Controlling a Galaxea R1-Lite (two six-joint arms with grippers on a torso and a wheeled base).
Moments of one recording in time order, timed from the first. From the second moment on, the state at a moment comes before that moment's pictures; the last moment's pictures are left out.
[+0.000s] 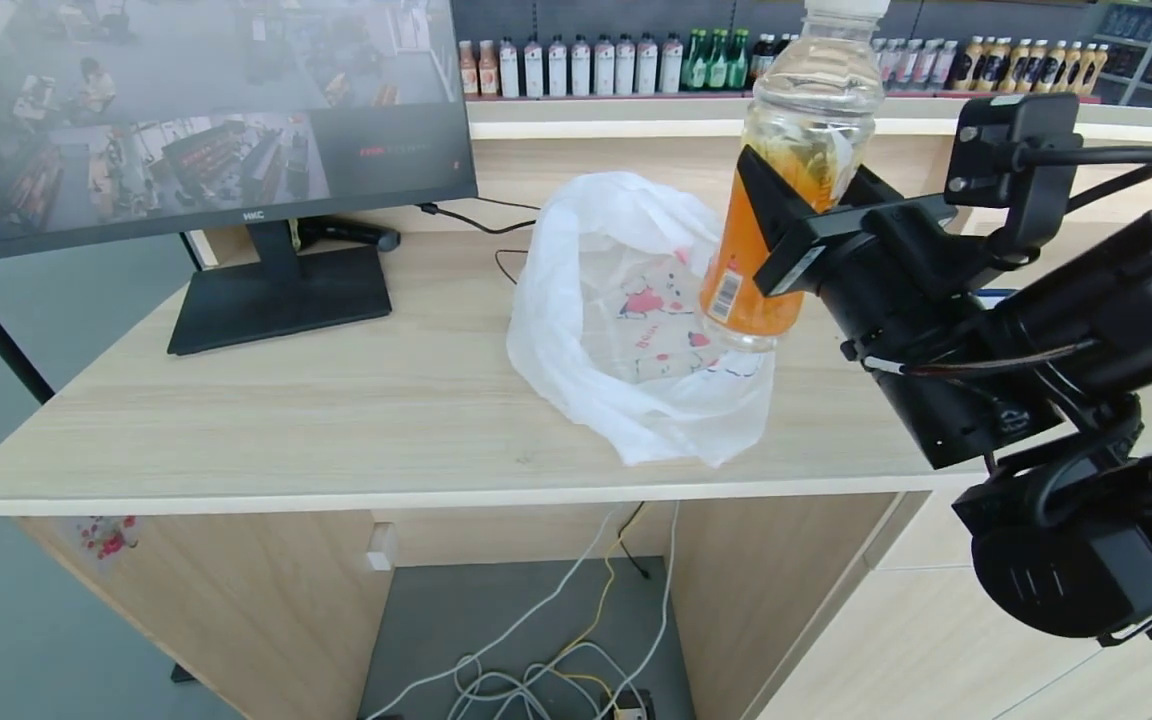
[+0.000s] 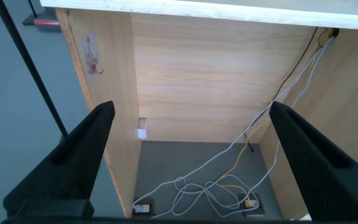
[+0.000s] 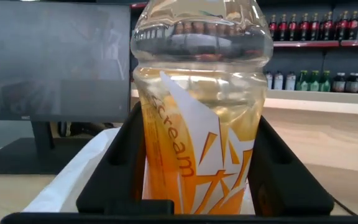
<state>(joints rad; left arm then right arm) 0.00 0.00 0.00 0.00 0.00 0.01 0.59 1.82 -0.89 -1.57 -0.16 -0.19</state>
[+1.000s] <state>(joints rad) 0.00 0.00 0.00 0.00 0.00 0.01 0.61 2.03 -1.44 -1.07 -0.16 -0.17</state>
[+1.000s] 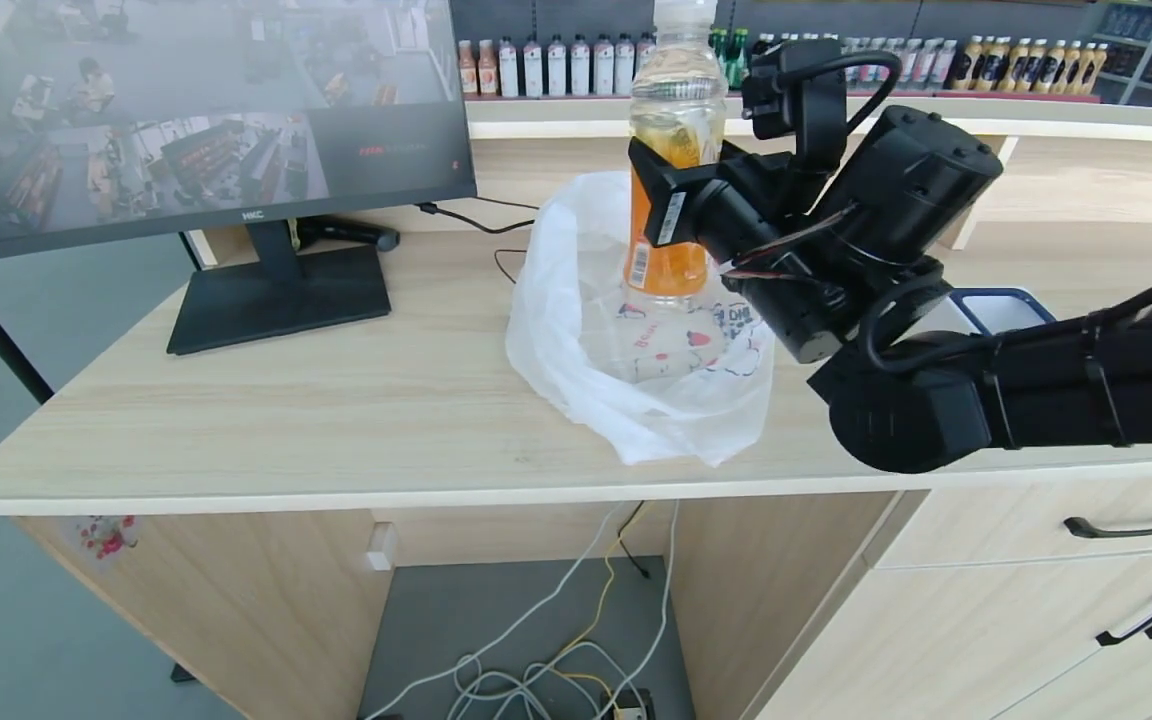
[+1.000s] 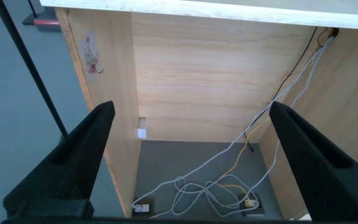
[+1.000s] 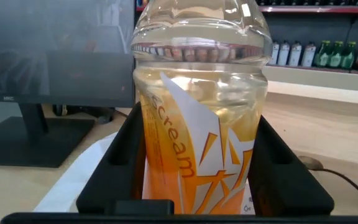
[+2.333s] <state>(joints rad) 0.00 0.00 0.00 0.00 0.00 0.01 0.54 2.32 -1.75 -1.02 -0.15 -0.08</state>
